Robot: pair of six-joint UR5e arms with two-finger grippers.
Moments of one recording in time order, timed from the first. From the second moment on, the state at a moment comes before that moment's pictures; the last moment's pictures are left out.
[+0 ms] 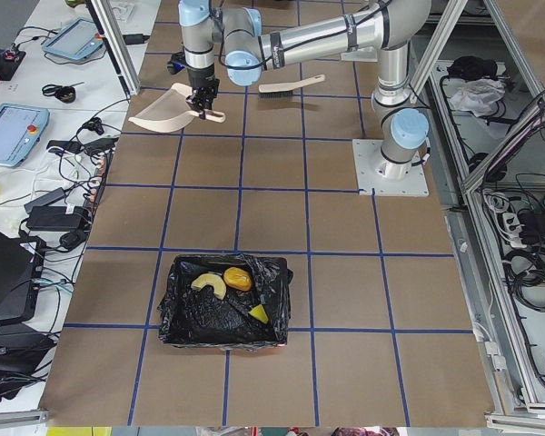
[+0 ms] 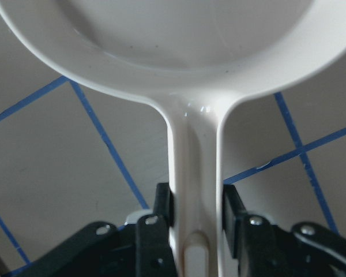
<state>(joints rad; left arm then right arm) -1.47 -1.91 -1.43 -1.34 1.64 0.57 1.60 -1.61 1.51 -1.67 -1.56 0.06</state>
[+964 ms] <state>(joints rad) -1.68 -2.05 -1.26 -1.51 1.50 0.14 1.60 -1.61 1.51 -1.67 -1.56 0.06</state>
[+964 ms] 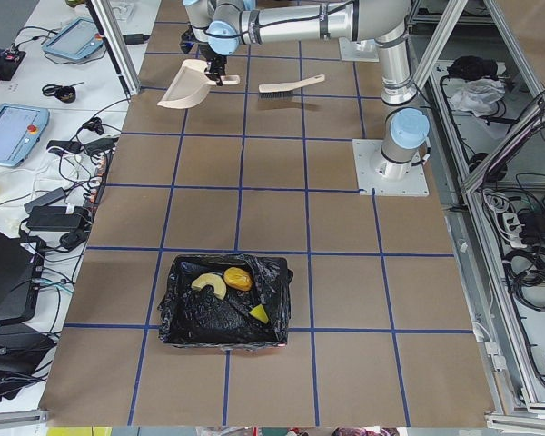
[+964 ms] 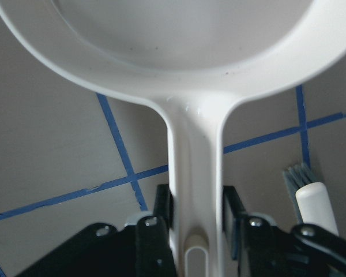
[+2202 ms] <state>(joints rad) -1.88 -2.23 -1.19 -1.41 1.48 -0.21 1.60 -1.61 1.51 -1.67 -1.56 0.06</state>
